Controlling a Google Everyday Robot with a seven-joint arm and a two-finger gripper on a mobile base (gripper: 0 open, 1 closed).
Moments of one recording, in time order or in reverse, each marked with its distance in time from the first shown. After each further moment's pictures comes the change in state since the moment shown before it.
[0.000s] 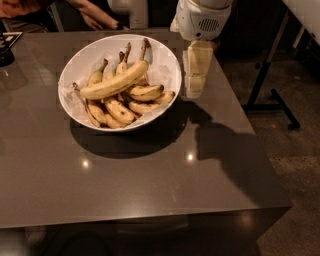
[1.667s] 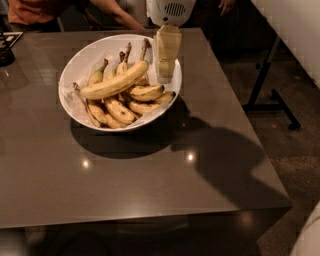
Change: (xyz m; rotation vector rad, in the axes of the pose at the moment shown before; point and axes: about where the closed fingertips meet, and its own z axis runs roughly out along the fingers) arm -0.052 -0.037 -0.002 0.042 -0.014 0.005
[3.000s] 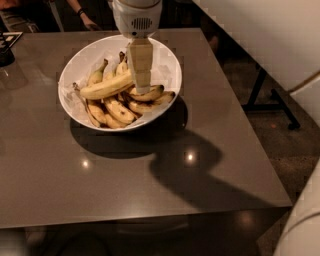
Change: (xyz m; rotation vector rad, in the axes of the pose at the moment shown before) arm -0.050 0.004 0.028 0.000 0.052 -0.130
